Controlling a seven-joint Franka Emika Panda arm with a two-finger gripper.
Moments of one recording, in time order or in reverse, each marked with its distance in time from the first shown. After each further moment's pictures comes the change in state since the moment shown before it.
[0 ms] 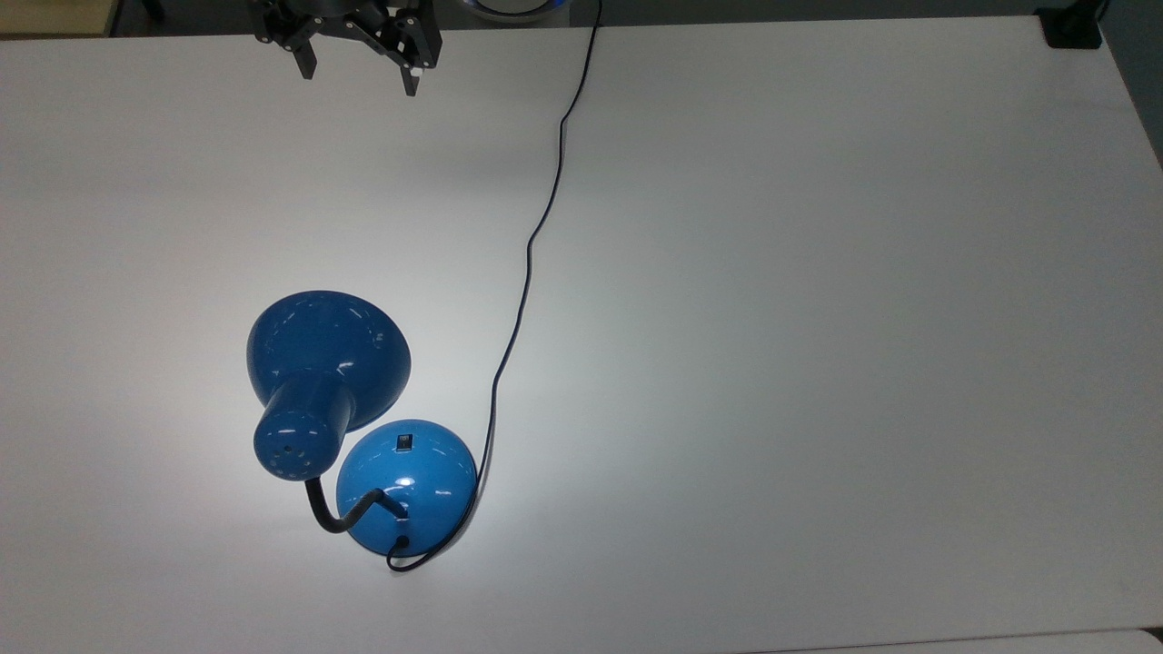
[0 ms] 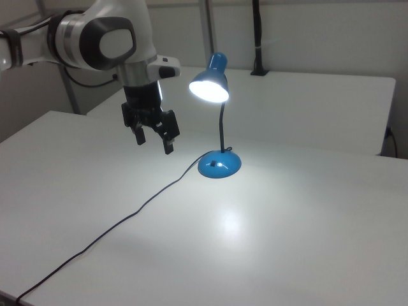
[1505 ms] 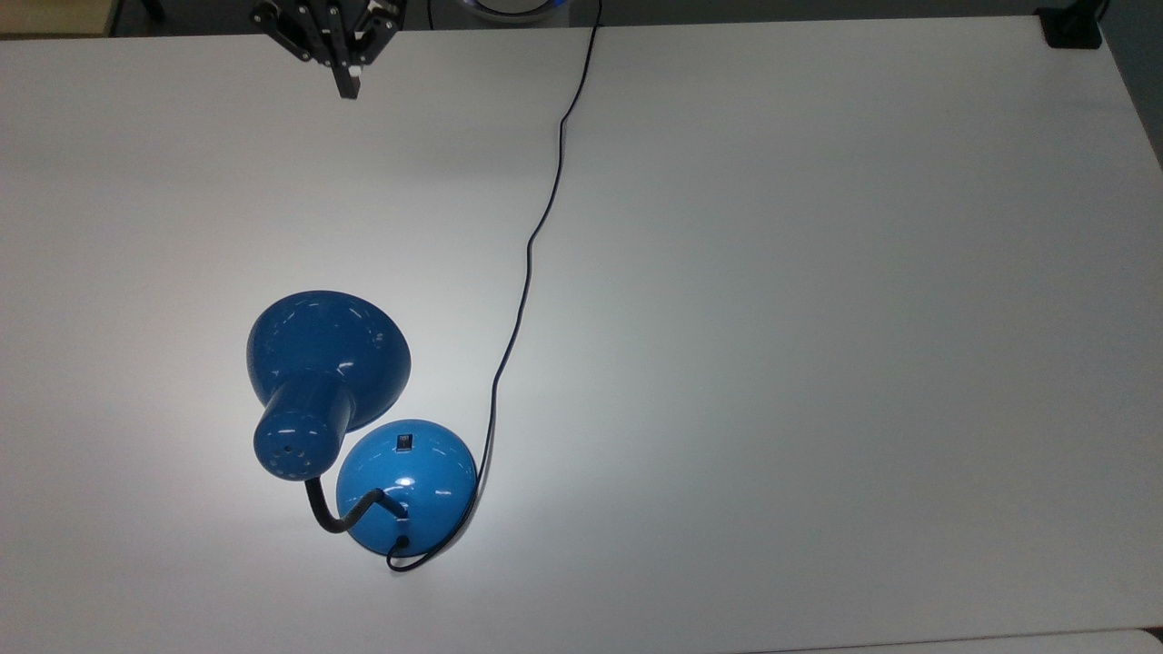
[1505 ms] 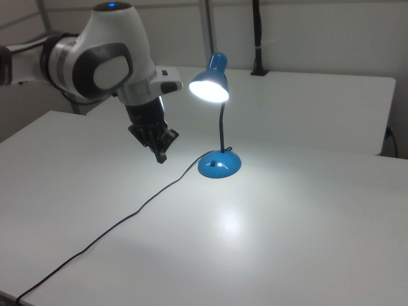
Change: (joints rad) arm 0.006 -0.136 -0.051 -0.238 0.031 0.262 -0.135
